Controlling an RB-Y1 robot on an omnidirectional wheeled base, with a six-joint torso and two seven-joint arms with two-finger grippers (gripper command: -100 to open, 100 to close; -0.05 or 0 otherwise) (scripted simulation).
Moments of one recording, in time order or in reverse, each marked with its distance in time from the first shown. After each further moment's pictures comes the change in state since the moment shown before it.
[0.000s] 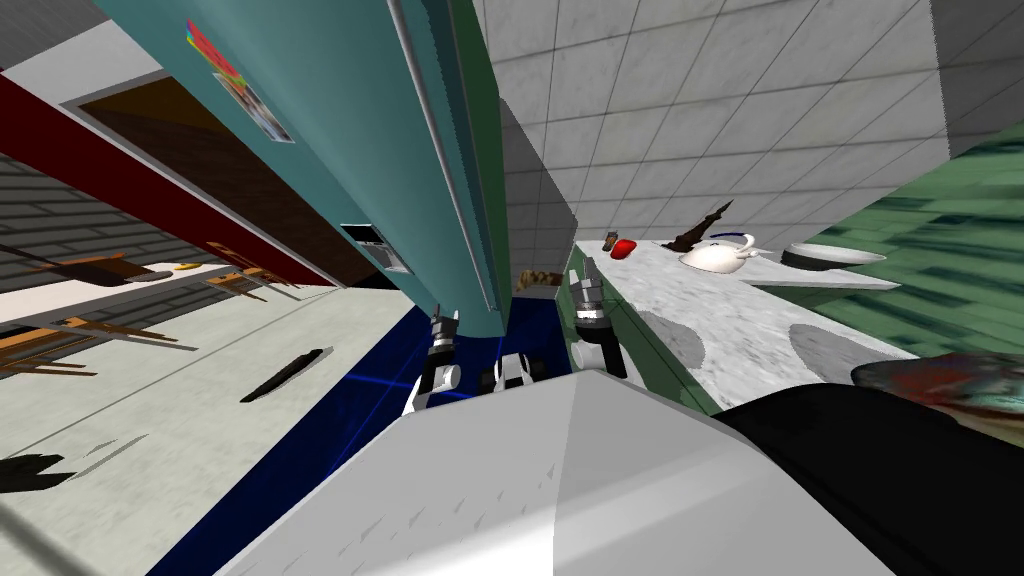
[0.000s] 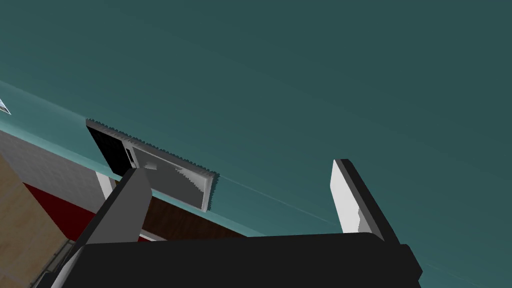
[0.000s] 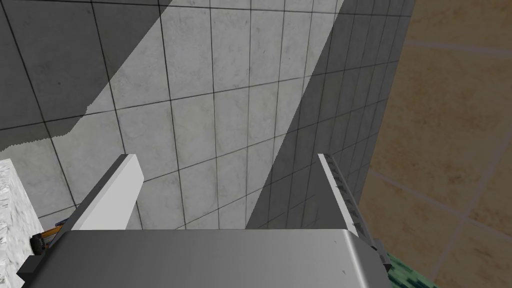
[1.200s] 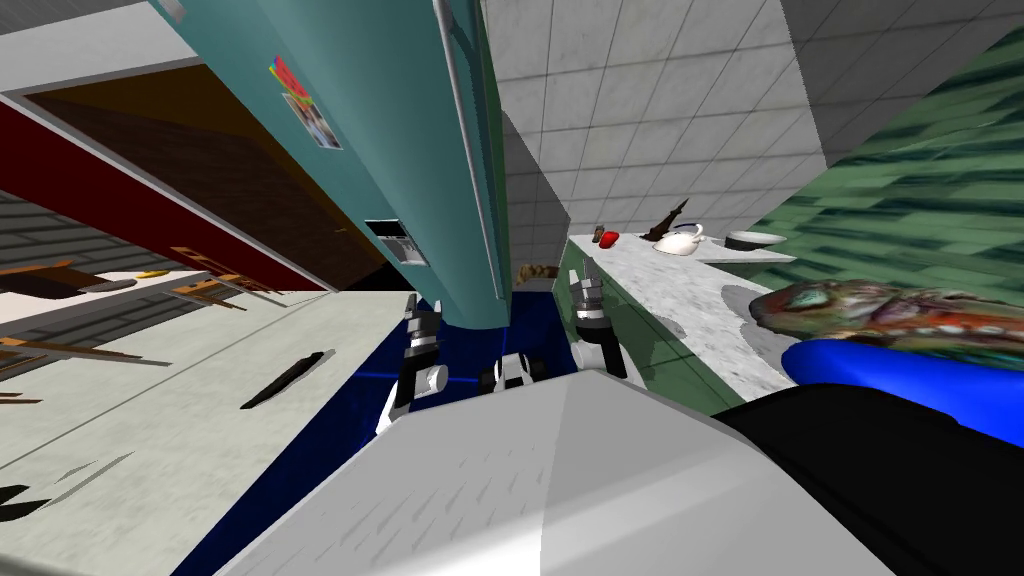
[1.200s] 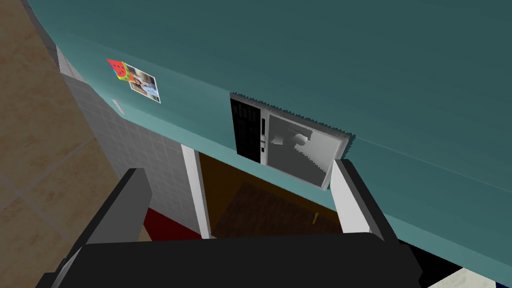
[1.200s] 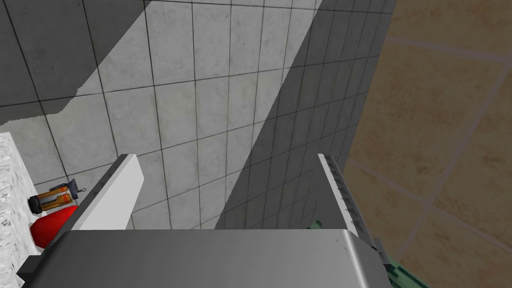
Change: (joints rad) left arm 0.068 0.006 0.068 -0.265 -0.044 0.001 -0.096; right arm 0.000 0.000 0.000 0.000 0.000 0.000 0.000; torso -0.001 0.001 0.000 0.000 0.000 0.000
